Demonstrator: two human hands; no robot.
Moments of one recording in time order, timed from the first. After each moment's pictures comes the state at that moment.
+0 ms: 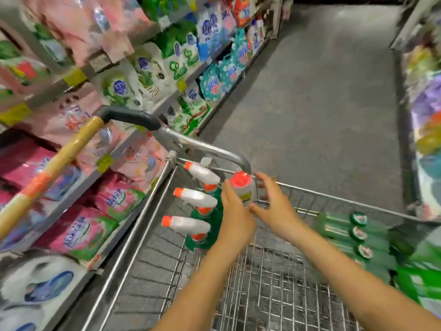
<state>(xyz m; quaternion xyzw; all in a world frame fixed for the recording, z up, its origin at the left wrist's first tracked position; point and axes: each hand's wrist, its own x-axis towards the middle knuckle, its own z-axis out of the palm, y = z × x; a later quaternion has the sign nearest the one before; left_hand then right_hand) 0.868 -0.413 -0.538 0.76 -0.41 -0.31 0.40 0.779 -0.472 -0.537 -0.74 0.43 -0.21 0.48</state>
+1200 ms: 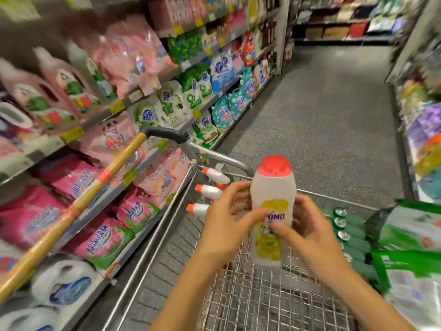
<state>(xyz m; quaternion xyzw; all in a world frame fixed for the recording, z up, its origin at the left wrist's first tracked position) 0.847 -0.295 -0.415 0.60 -0.45 -0.36 0.56 0.695 -0.351 -0.456 -0.63 0.29 -0.42 0.59</state>
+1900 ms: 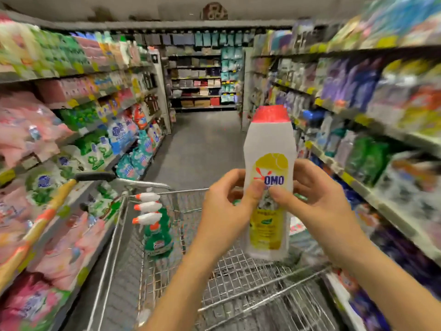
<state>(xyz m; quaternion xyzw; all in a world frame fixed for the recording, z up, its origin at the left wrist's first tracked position) 0.744 -0.095 -0.299 0.32 -0.65 -0.40 0.56 0.595 -0.070 -0.291 -0.65 0.38 -0.59 0.30</state>
